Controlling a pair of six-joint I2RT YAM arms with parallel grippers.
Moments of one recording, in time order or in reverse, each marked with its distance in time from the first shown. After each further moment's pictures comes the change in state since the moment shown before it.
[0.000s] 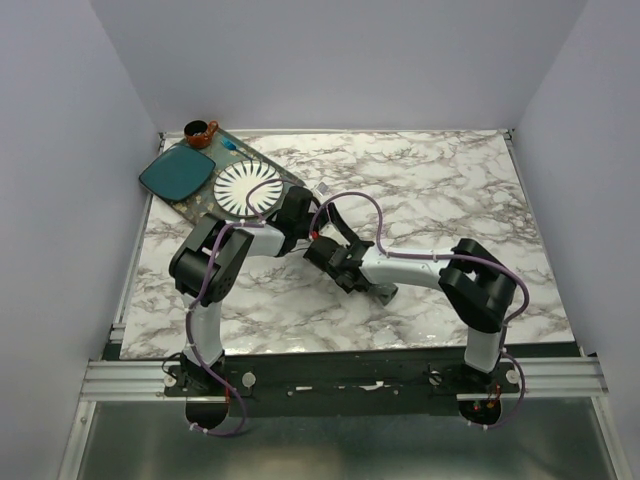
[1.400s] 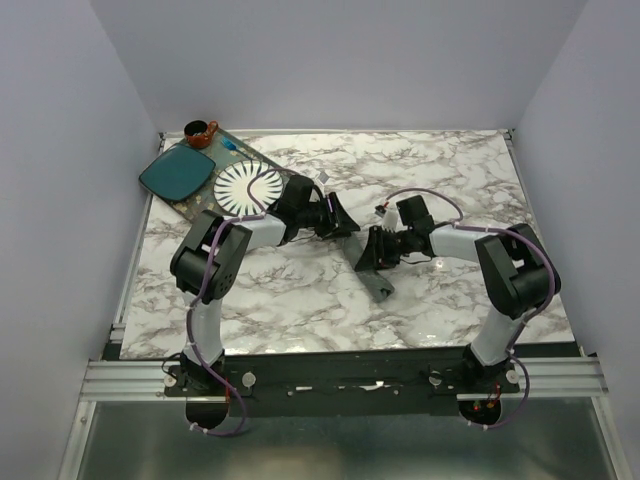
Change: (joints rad) left arm 0.017 0.002 0.124 -0.111 0.006 0.034; right arm -0.606 -0.098 -0.319 0.514 -1.319 0.206
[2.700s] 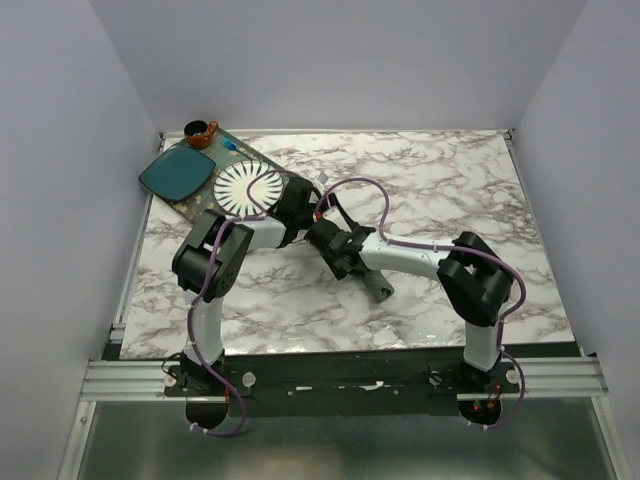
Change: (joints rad) left arm 0.001 0.034 -0.029 0.067 0.002 -0.008; right arm 0.535 0.133 0.414 -0.512 1.237 -0.101
